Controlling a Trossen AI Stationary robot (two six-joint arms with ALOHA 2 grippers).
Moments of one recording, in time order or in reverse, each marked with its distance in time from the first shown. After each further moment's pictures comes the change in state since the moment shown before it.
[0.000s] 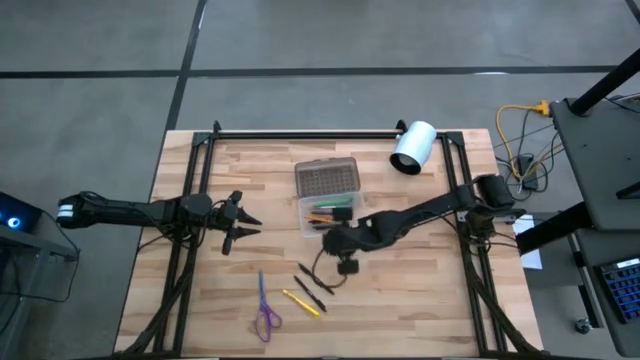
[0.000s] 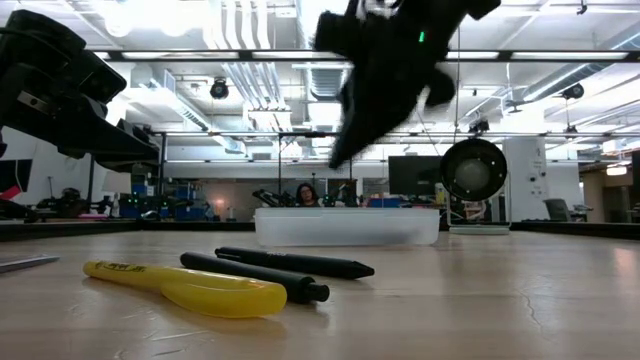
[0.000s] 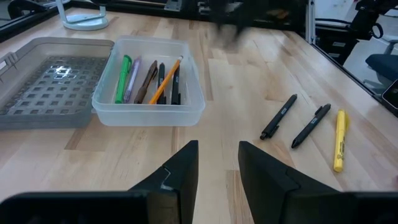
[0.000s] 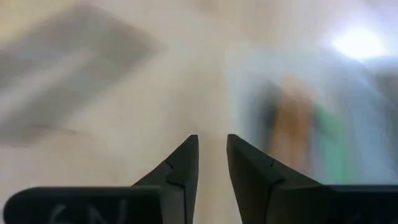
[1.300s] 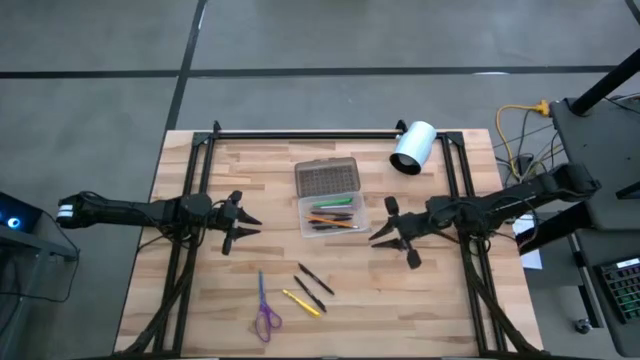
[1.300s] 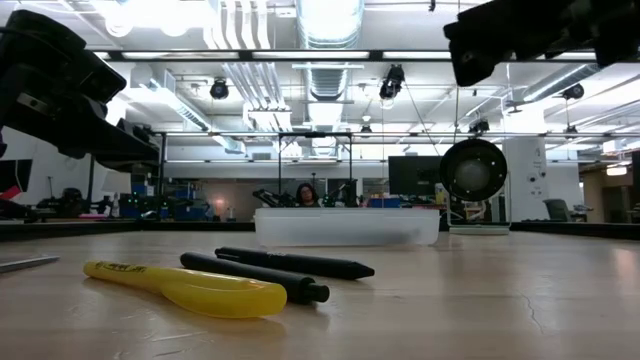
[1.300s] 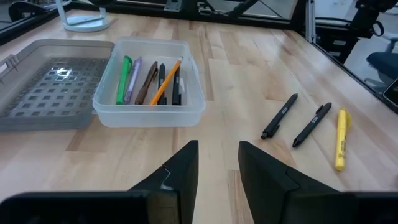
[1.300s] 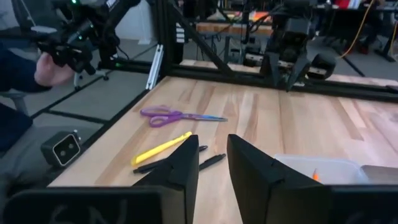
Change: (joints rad) left arm 0.000 0.000 0.000 0.000 -0.002 0.015; right arm -0.030 -0.830 -0.885 0.878 -0.343 0.020
